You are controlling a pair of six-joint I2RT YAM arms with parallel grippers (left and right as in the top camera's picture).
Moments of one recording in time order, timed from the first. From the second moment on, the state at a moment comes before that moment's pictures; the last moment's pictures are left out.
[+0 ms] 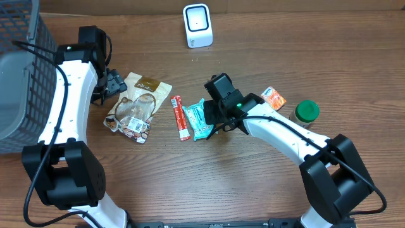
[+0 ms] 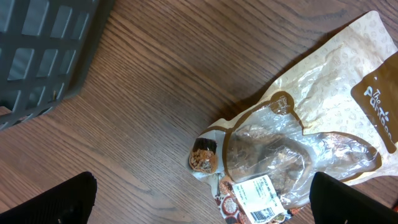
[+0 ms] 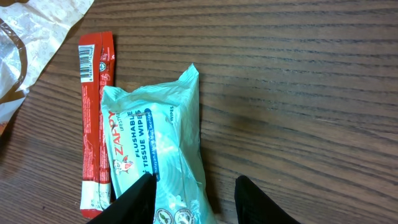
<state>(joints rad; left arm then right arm) 0.07 1.85 1.63 -1.23 -0.28 -0.52 0.63 1.81 1.20 -0.48 -0.01 0.46</state>
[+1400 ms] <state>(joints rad) 0.07 1.85 1.63 -1.23 -0.28 -0.52 0.63 1.88 1.20 -0.47 -0.05 0.46</state>
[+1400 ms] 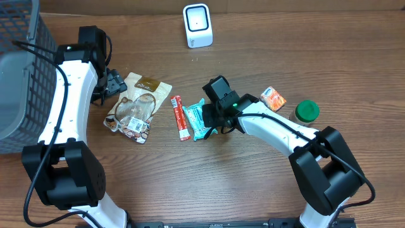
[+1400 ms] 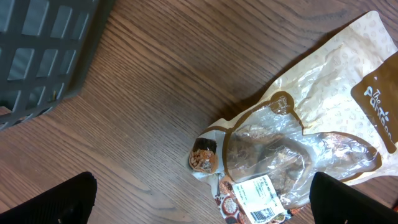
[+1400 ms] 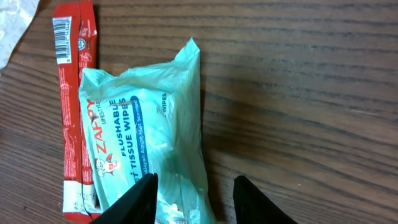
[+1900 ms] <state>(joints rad) 0.07 1.85 1.63 -1.23 -0.28 -0.52 0.63 1.94 1.20 -0.46 -0.13 0.47</state>
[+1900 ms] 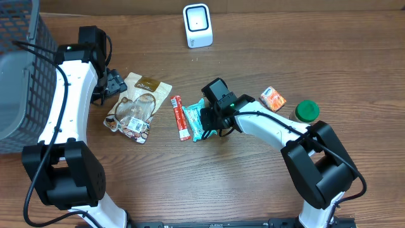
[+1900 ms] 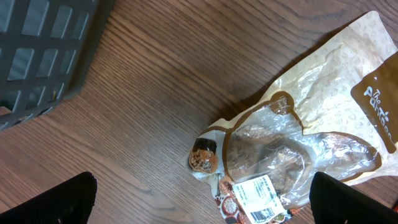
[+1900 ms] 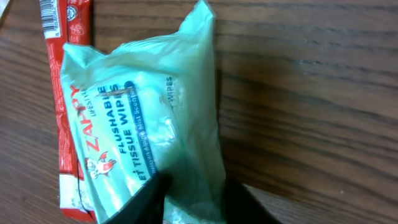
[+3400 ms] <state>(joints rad) 0.07 1.85 1.63 -1.23 -0.28 -0.52 0.52 1.78 1.24 -0.76 0.24 0.44</state>
